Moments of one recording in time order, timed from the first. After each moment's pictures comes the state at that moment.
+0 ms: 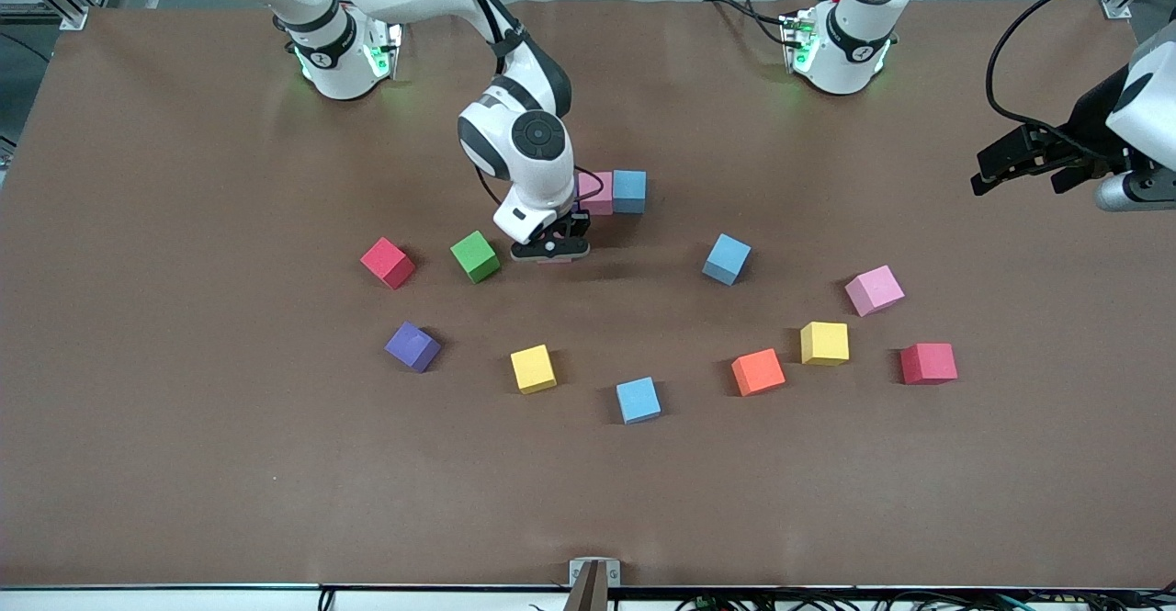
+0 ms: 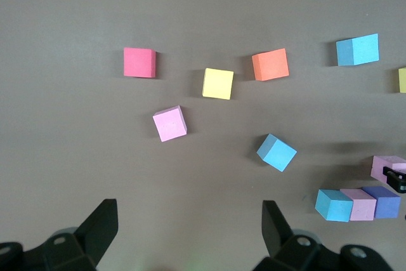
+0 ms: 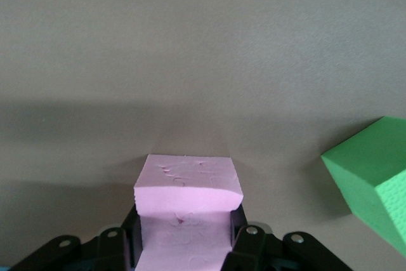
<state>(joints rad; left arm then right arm) -0.03 0.02 -0.06 -1.50 -0.08 1.51 -0.14 0.82 0.53 0.00 -1.90 -0.03 2.41 0.76</state>
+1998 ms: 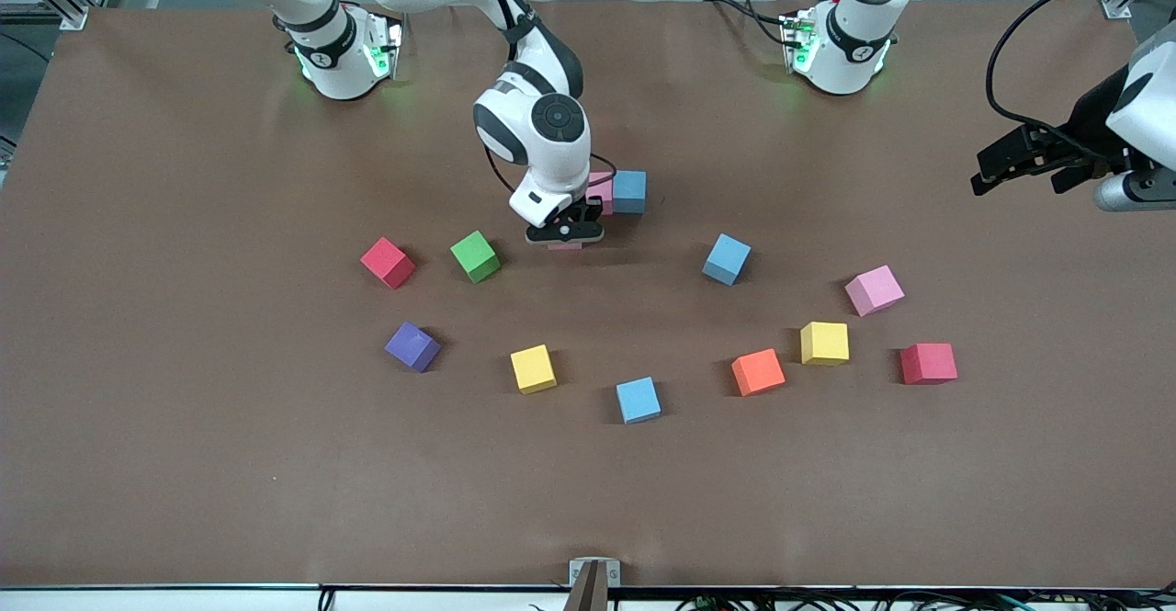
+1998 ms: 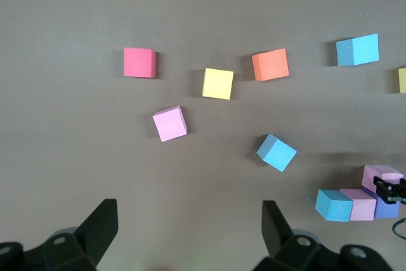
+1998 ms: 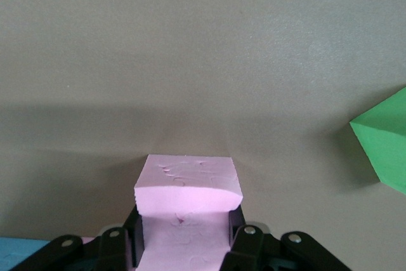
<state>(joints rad) -0.03 0.02 -0.06 -1.50 -0.08 1.51 -0.14 0.87 0.53 0.00 -1.90 -0.03 2.39 0.82</state>
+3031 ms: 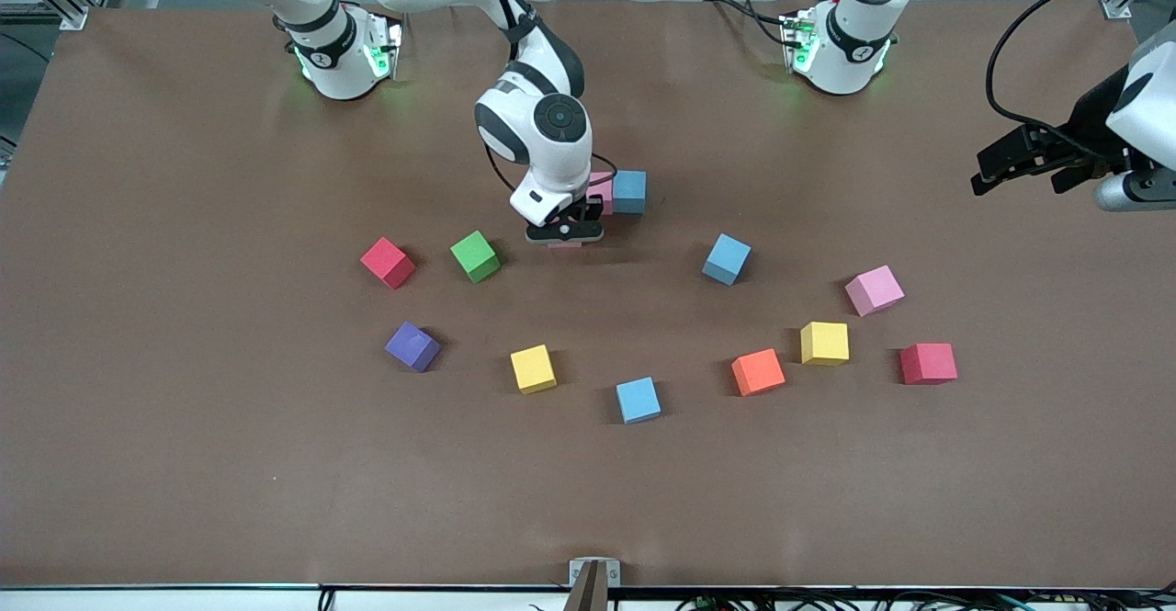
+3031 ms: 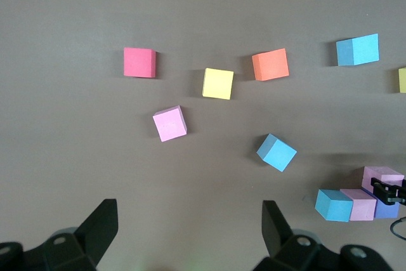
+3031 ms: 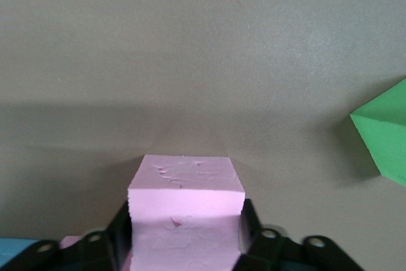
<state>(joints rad) -0.03 0.02 -0.06 -1.50 -0.08 1.51 -0.14 0.88 0.54 0.00 -1.90 -0.03 2.38 0.83</state>
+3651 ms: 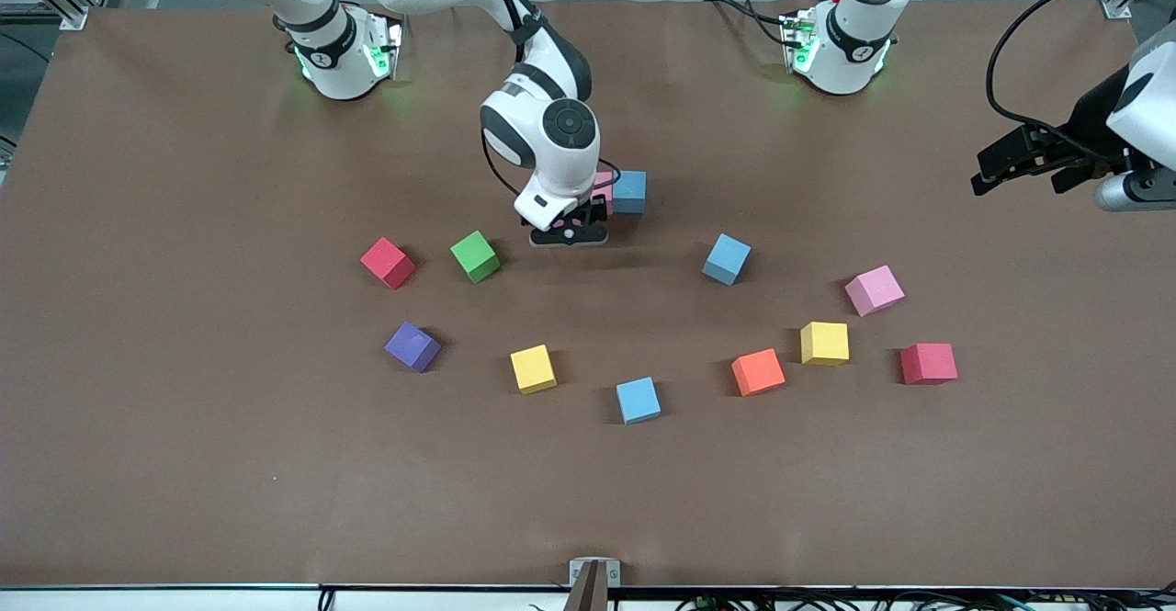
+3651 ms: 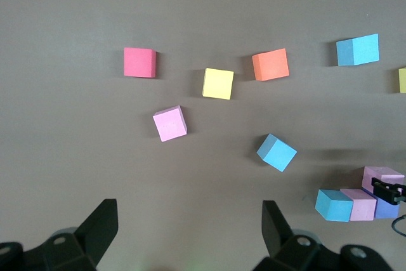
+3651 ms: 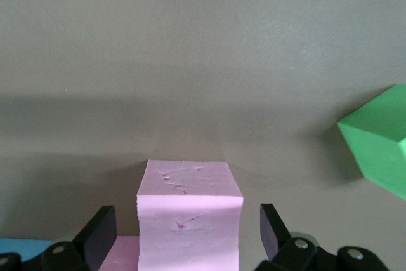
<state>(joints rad) -0.03 0.02 -0.06 -1.50 -0.08 1.51 -0.14 0.87 0.55 -0.01 -1.80 -0.03 2.26 0.81</state>
